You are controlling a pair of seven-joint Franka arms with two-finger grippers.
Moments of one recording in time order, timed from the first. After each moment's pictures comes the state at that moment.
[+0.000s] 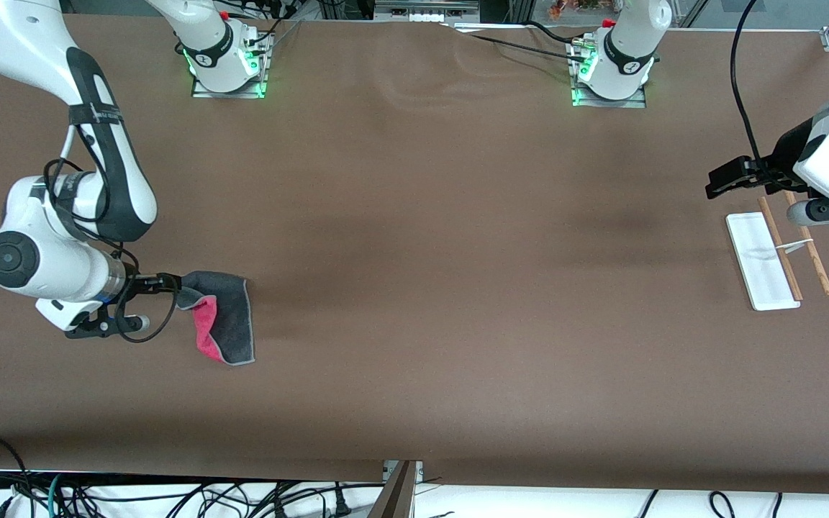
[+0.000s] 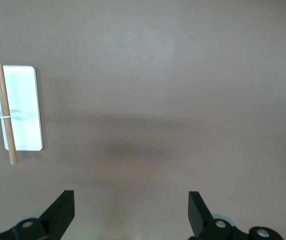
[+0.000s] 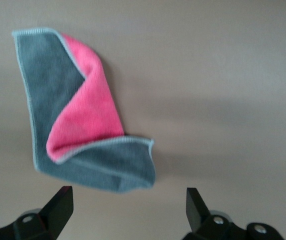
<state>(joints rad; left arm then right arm) 0.10 0.08 -0.14 -1.55 -0.04 1.51 -0.17 -0.01 0.54 0.05 -1.62 -0.10 2.09 -0.05</state>
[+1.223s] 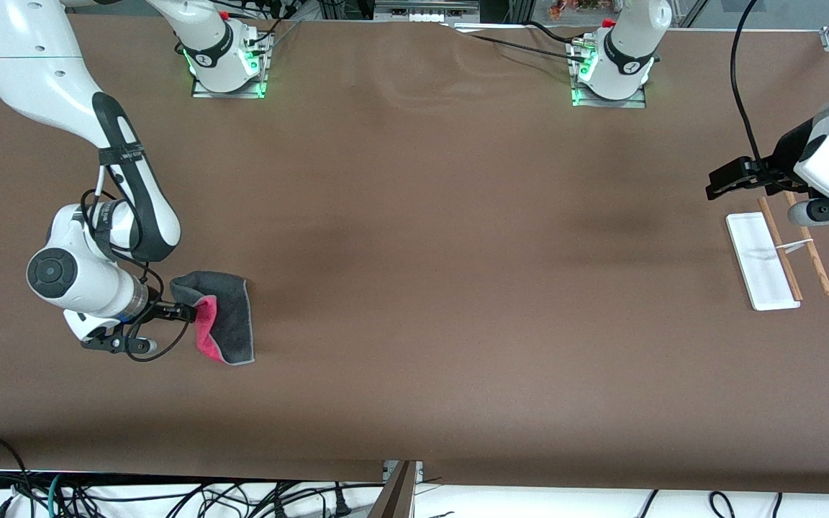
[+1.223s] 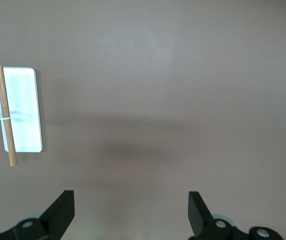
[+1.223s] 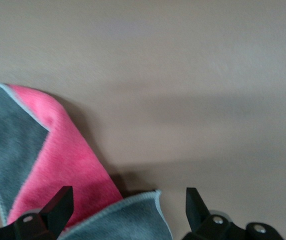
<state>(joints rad) 0.10 0.08 -0.15 -1.55 -0.04 1.52 -0.17 -0.03 0.66 0.05 -1.63 -0.10 2.26 0.18</state>
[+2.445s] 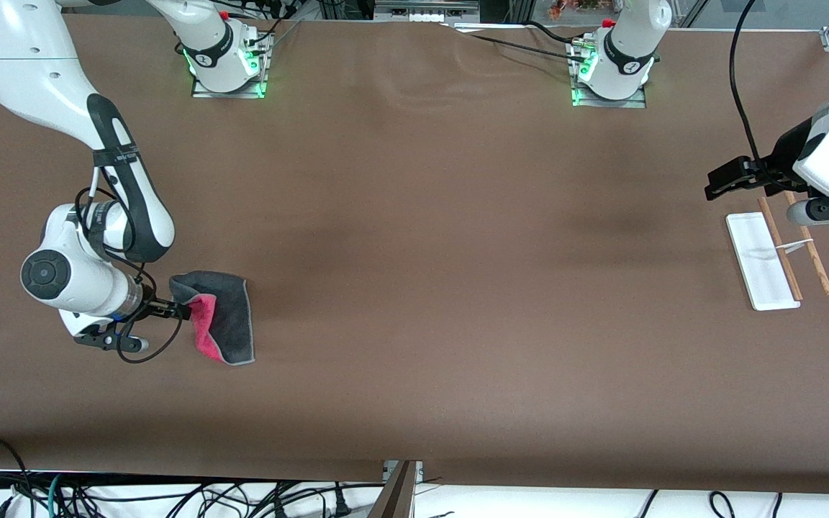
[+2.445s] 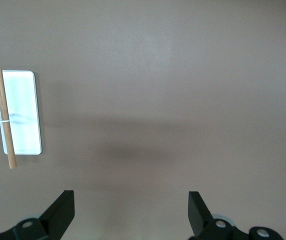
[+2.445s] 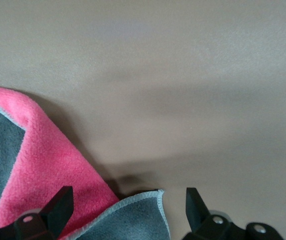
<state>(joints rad) 0.10 0.08 -0.15 -1.55 -0.04 1.53 -0.17 -0.04 0.67 0.04 -1.64 -0.10 2.27 0.21</state>
